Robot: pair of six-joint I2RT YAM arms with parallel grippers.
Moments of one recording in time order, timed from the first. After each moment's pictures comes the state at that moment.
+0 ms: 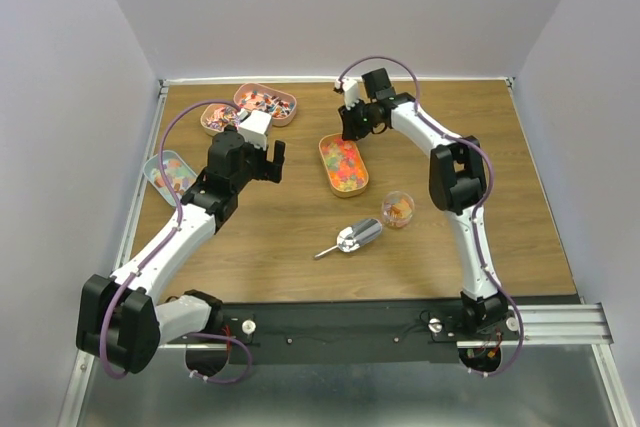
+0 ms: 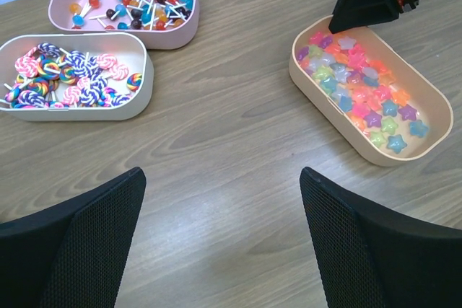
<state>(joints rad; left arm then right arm) -0.37 1.15 0.79 0.01 -0.01 0.02 0.39 2.43 2.09 -0.55 -0.46 -0.31</state>
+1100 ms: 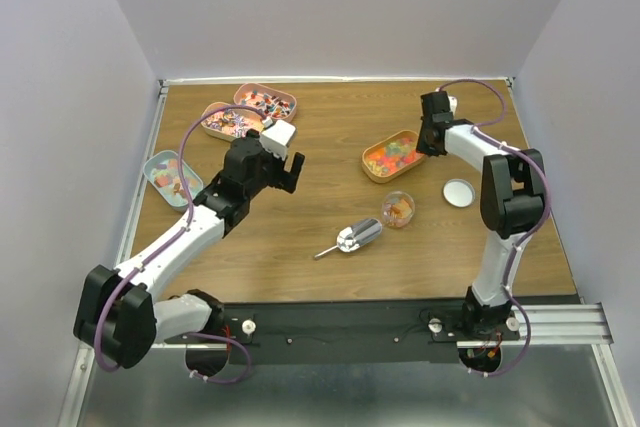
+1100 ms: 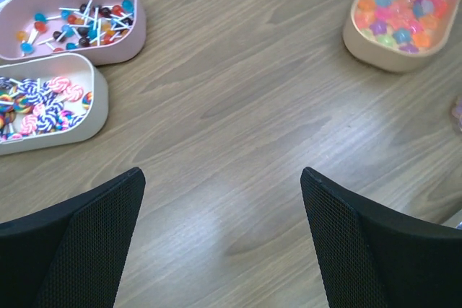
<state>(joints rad) -0.46 1.17 0.79 0.02 0.00 0.08 0.21 1.98 1.40 -0.36 0.29 0.33</state>
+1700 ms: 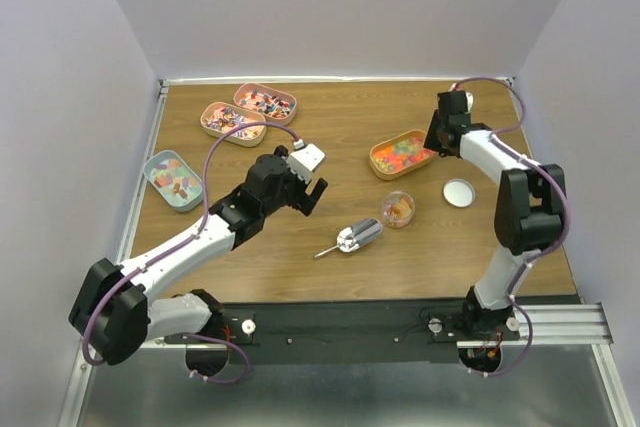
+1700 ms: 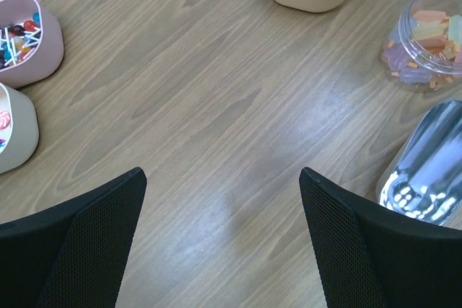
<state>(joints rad) -0.68 1.18 0.74 0.01 -0.02 0.14 0.14 1.87 1.29 -0.29 0.26 0.37</state>
